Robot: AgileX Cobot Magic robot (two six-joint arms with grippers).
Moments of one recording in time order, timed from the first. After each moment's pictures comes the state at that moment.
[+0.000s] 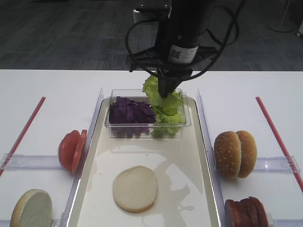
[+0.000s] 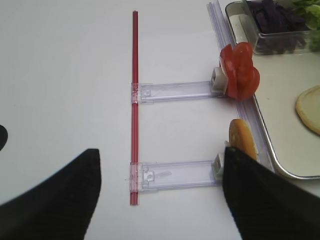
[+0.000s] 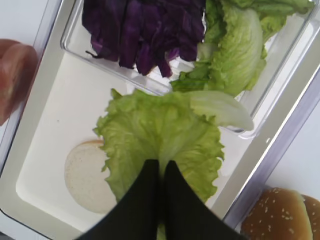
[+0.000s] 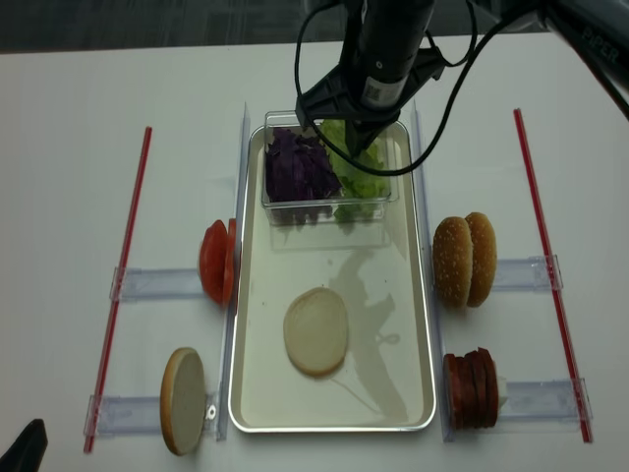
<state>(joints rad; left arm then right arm) -0.02 -0.02 -0.49 0.00 1.18 -0.01 0.57 1.91 -1.73 0.15 1.23 0.09</state>
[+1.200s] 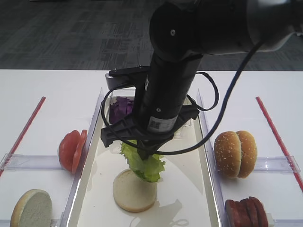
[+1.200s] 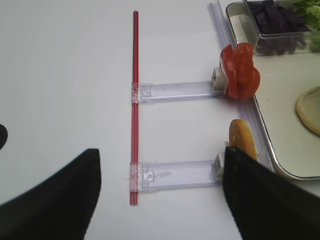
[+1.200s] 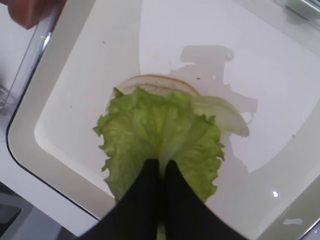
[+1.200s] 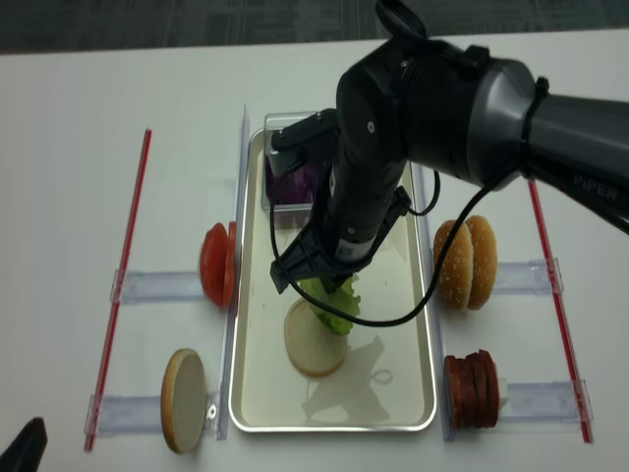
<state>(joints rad) -0.02 -0.02 -0.49 0.01 1.18 -0.02 0.76 1.82 -1.34 0.21 0.96 0.11</state>
